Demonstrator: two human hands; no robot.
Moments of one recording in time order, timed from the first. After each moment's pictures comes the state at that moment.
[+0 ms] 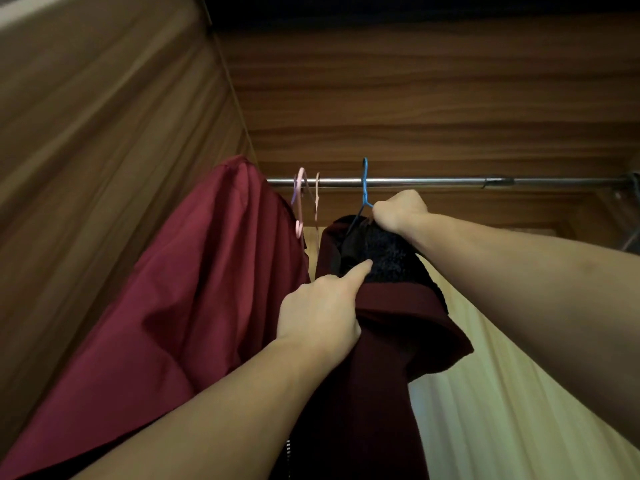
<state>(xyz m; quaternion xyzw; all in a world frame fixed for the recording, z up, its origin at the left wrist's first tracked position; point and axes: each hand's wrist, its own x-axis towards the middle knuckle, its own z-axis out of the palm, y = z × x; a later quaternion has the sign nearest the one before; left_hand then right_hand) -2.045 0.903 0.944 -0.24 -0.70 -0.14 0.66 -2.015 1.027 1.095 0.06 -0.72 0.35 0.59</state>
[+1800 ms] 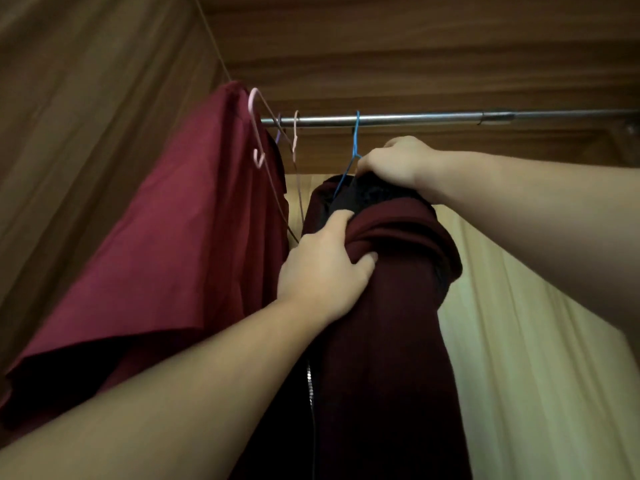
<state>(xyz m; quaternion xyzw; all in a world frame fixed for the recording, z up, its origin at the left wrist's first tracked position) -2.033 0.950 0.917 -0.26 -0.70 -0.33 0.58 -1.988 1.062 1.051 0.14 -0.79 0.35 0.49</state>
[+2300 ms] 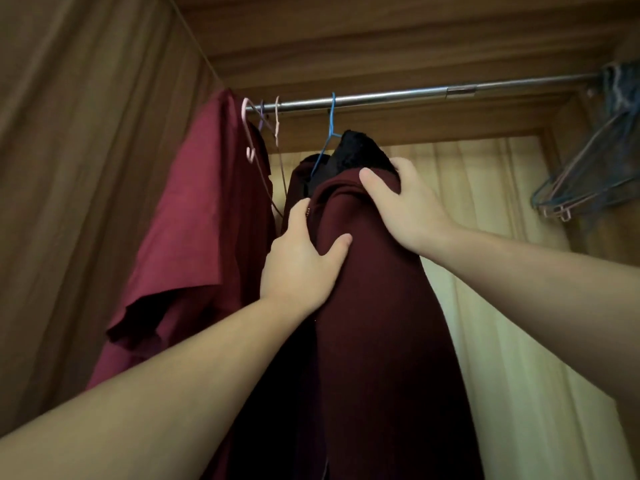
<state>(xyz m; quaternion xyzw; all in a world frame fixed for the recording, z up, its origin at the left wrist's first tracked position) -1.986 0.963 0.872 -0.24 -0.67 -0.43 0.55 -1.957 1.116 0.943 0.23 -0.72 0.34 0.56</state>
